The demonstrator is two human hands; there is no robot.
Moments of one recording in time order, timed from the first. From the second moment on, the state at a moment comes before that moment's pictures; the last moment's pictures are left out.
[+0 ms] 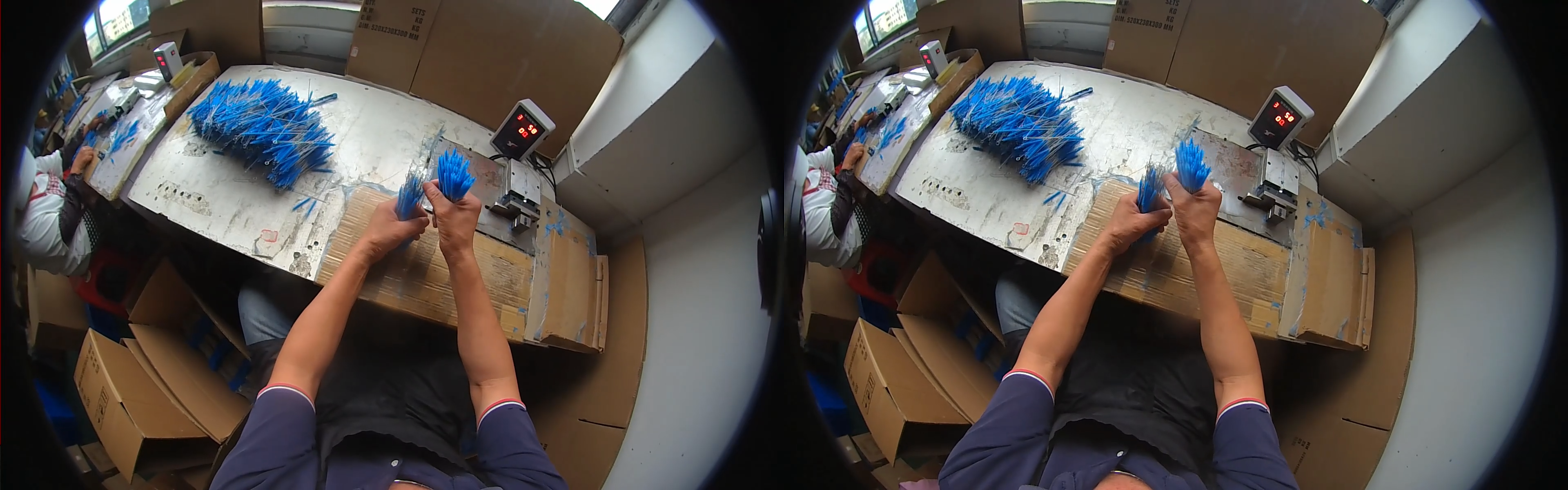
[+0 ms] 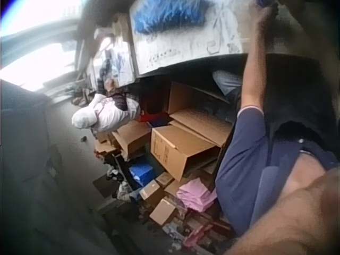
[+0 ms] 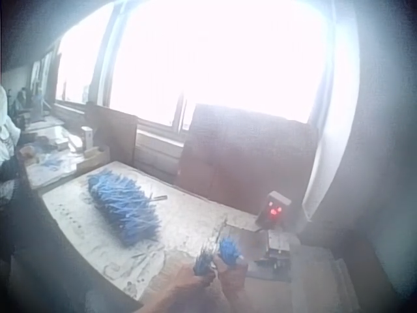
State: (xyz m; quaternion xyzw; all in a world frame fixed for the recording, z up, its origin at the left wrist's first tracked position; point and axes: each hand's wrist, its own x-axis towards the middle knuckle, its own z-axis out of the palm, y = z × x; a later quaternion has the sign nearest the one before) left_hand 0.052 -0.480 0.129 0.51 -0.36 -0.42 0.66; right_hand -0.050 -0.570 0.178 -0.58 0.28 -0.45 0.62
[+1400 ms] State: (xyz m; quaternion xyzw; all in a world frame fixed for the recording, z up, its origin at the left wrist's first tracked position) left_hand 0.070 -0.480 0.130 0.33 -0.21 -0.52 0.76; right_hand -0.076 -0.574 0.118 -0.67 0.30 -0.52 0.43
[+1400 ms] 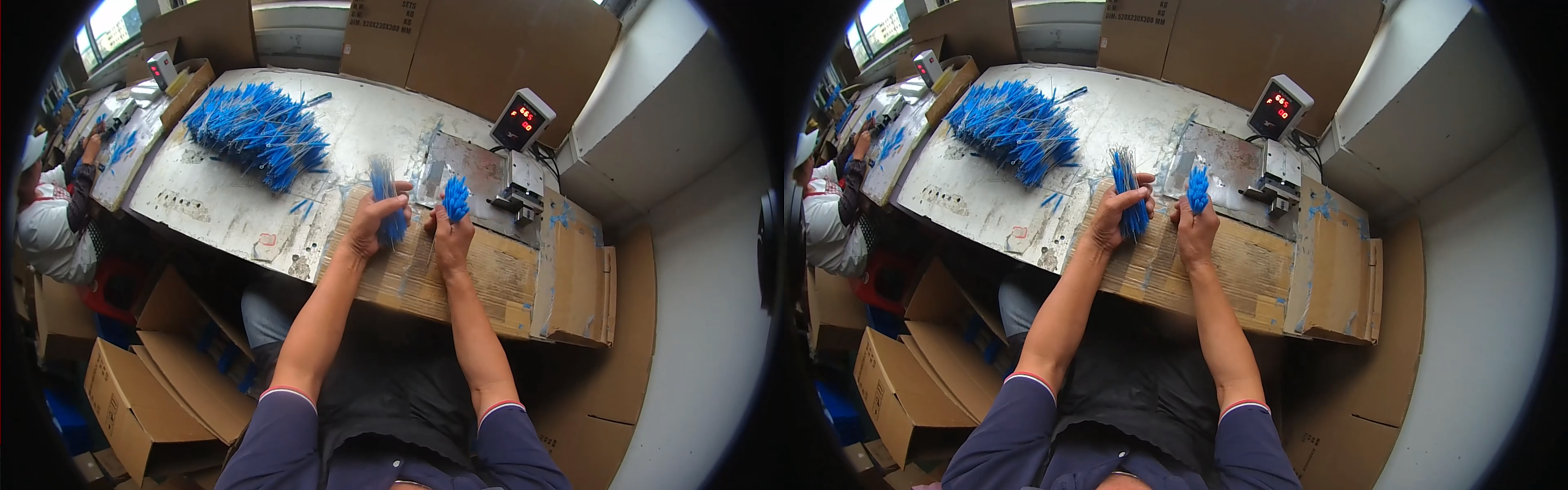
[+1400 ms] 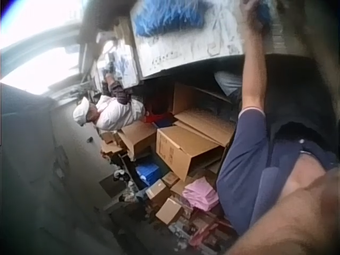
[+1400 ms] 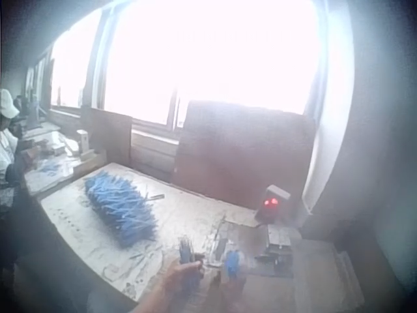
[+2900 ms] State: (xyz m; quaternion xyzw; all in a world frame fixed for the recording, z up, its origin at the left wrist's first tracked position) left_hand 0.062 -0.476 0.137 0.30 -0.28 -0.60 0.69; right_hand -0.070 -0.571 0.179 -0.50 0.31 -0.31 0.74
